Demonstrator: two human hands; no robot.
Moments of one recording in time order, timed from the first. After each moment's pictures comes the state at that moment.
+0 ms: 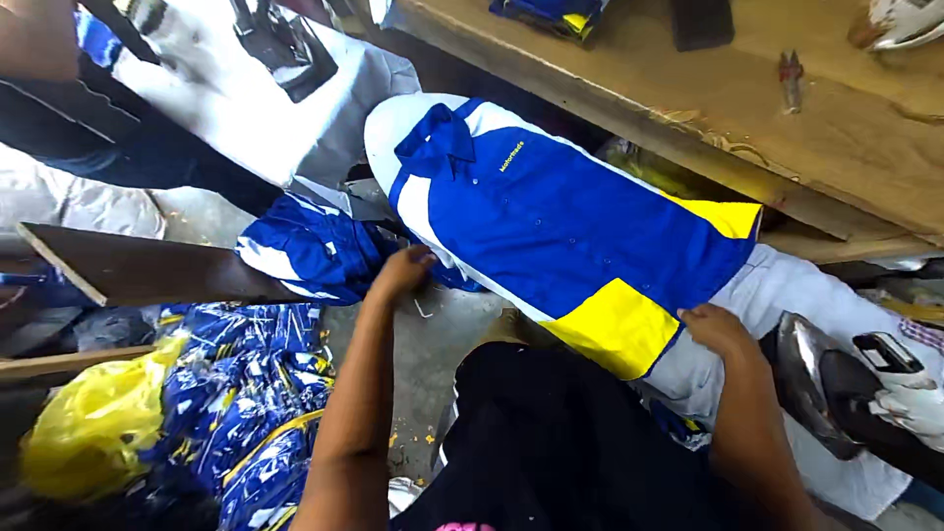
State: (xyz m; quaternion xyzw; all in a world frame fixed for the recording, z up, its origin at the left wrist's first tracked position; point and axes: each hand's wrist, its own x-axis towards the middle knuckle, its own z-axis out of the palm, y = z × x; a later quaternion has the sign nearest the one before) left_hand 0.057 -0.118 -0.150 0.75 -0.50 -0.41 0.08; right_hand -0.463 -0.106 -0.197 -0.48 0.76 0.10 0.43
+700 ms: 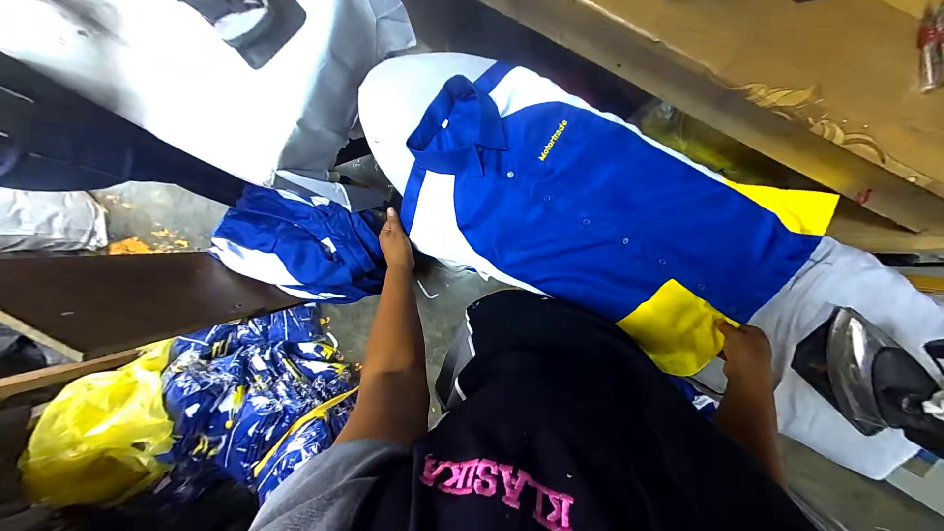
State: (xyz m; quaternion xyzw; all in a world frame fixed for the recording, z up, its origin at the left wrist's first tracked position) left_hand 0.174 -0.195 -0.296 0.81 -0.26 -0.34 0.40; right_hand -0.390 -0.069 -0.225 -0.18 0.90 -0.16 0.35
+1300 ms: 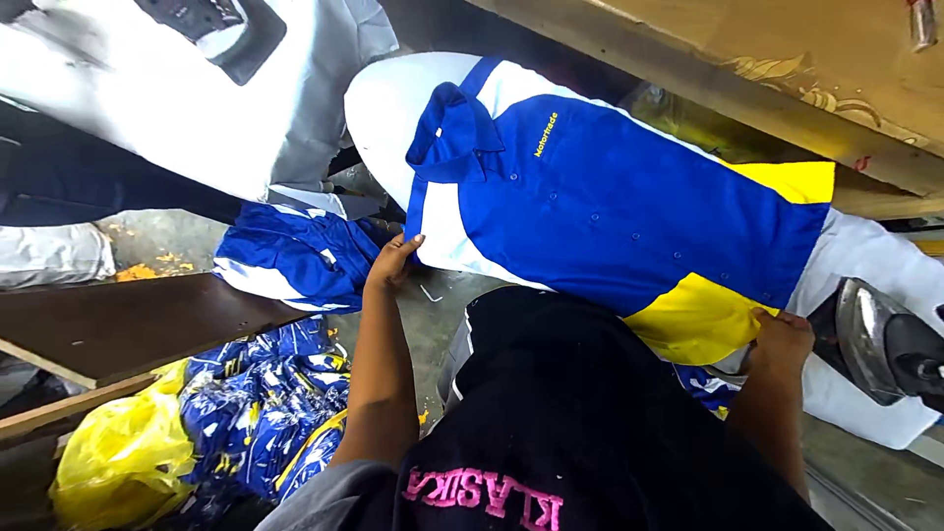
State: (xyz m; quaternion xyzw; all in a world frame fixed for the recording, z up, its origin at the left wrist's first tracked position) left_hand 0.196 -0.175 -0.267 0.66 -0.26 -0.62 0.33; right_hand -0.408 -0.055 -0.220 -0.17 0.90 -0.29 0.27
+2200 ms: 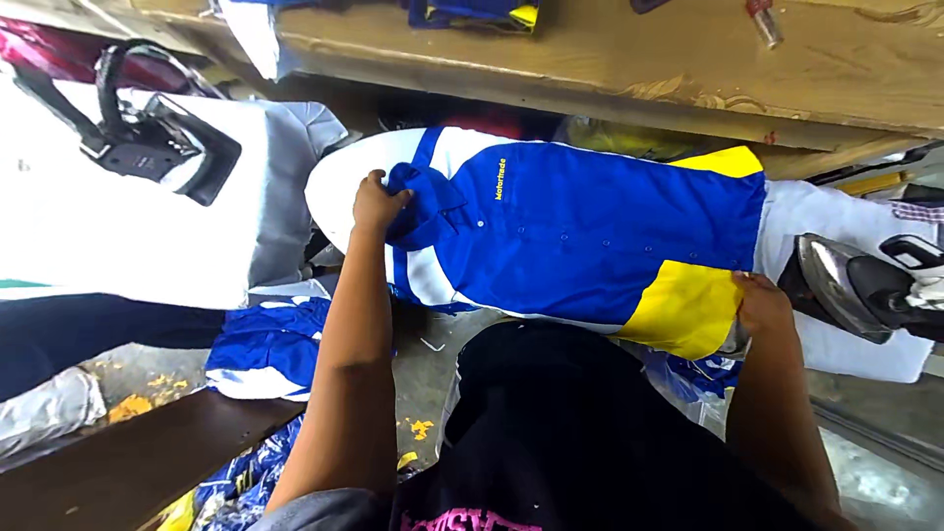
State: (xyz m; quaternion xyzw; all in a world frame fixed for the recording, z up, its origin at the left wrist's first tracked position) left_hand 0.126 -0.390 -0.204 0.71 -0.62 -0.32 0.08; right_hand -0.429 -0.059 -0.231 -0.12 0.87 -0.35 0.33
